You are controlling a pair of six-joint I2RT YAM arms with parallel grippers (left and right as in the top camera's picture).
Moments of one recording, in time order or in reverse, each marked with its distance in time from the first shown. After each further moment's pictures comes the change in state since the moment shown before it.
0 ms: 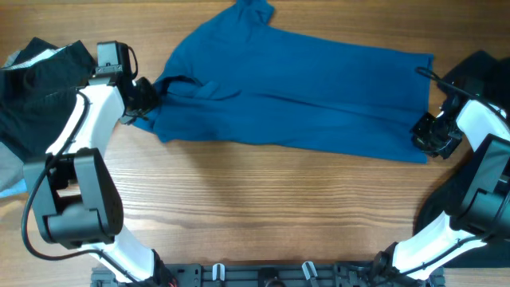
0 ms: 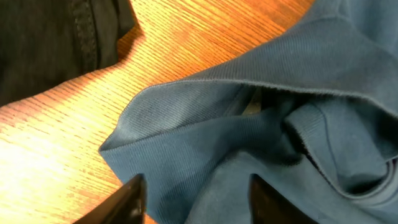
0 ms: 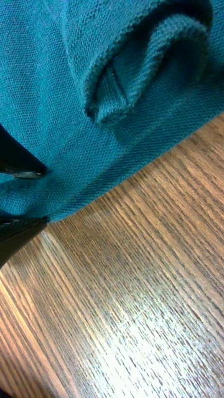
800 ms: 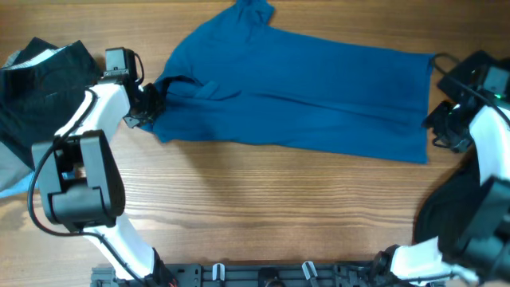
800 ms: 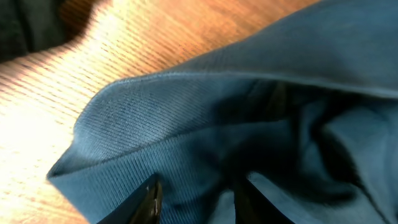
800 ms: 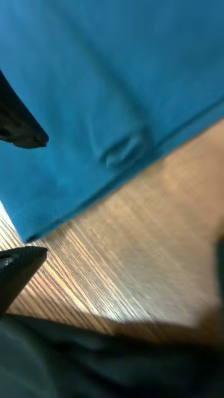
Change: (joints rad) left arm 0.000 0.109 -0.006 0.044 0.057 0.000; right arm -0.001 -0.255 0.015 -0.025 0.019 0.033
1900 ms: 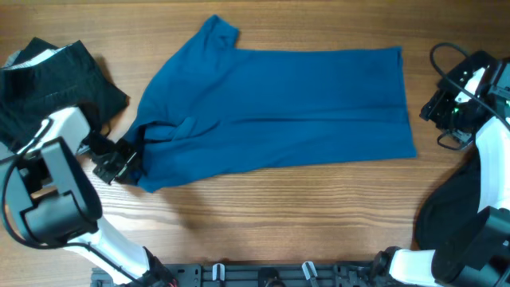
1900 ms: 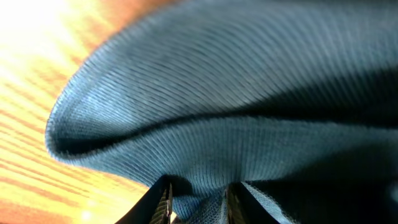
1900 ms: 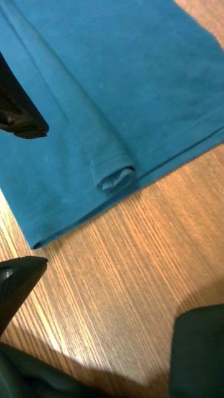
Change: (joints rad) left arm 0.300 -0.024 -0.164 -0.464 0.118 -0.050; right arm -0.001 -0.107 -0.006 0.010 -0.192 -0.178
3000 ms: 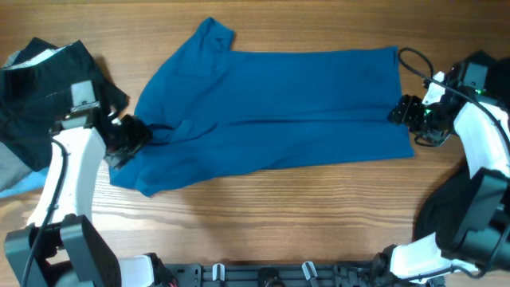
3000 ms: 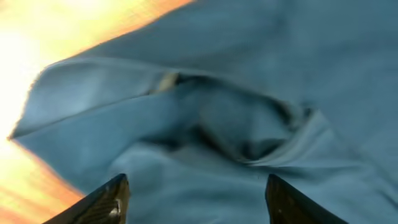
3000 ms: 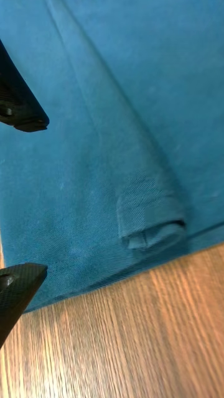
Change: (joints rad) left arm -0.214 -0.416 -0.086 0.244 -0.063 -0.014; right arm 0.089 0.179 -0.010 -0.002 -0.120 -0.070
